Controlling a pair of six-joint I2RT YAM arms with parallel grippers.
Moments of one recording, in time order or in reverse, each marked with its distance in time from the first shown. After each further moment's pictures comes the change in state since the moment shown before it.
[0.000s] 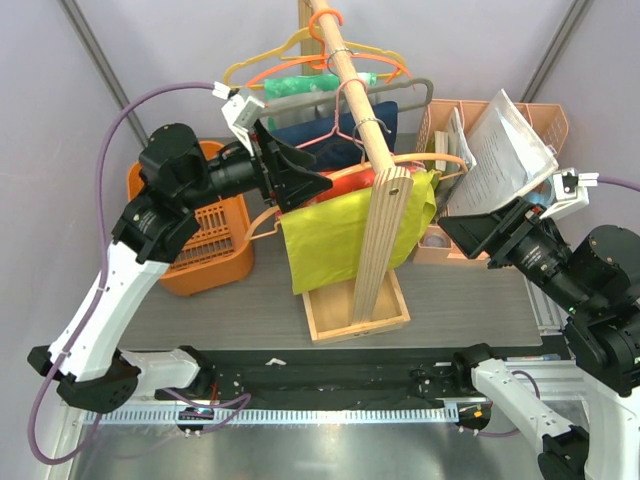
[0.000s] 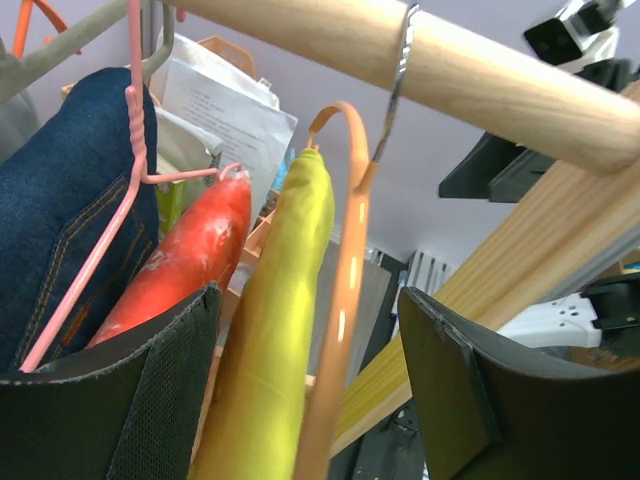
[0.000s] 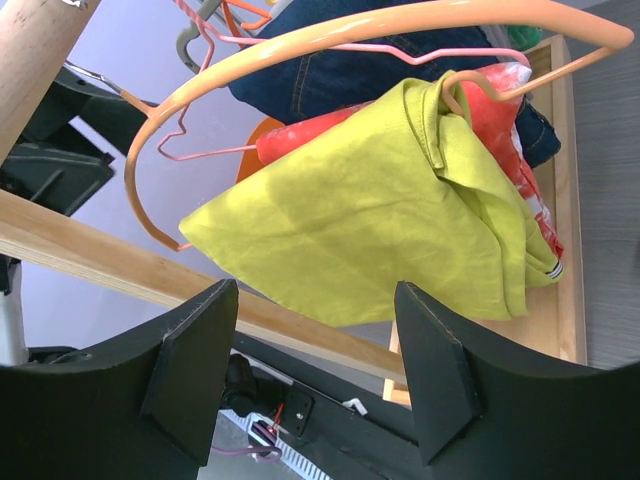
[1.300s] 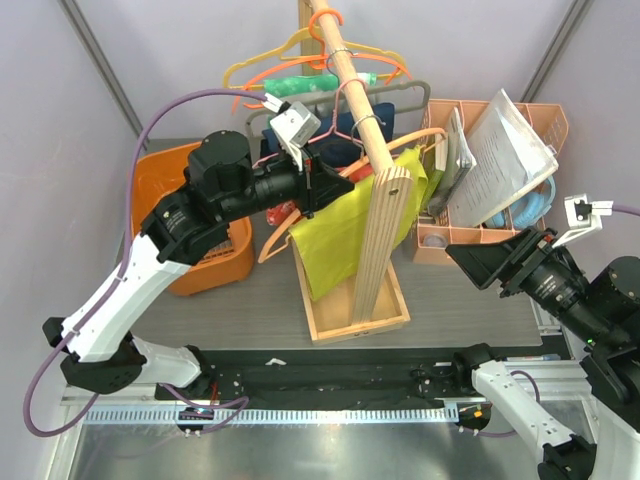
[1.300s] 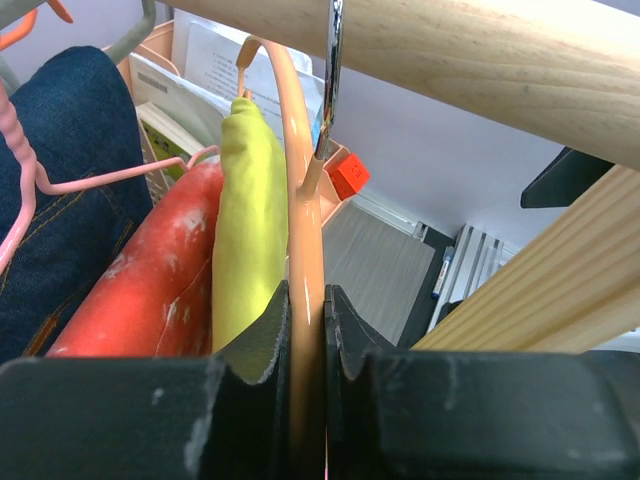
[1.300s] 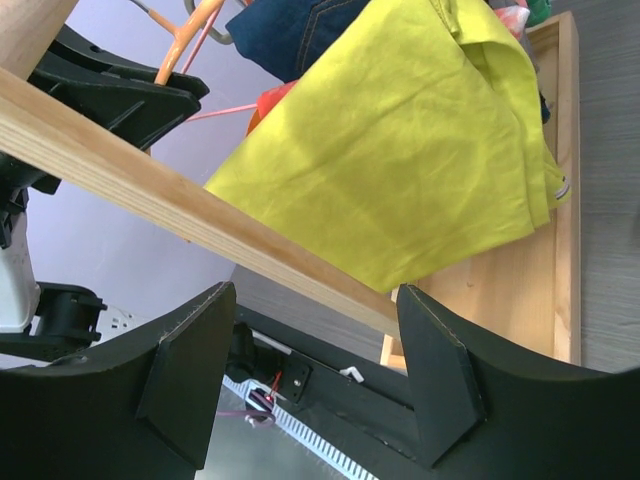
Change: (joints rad) left arm -0.245 0.114 0.117 -0.140 -0.314 0.149; right arm 0.000 -0.072 0.031 -0.114 -0.035 -0.022
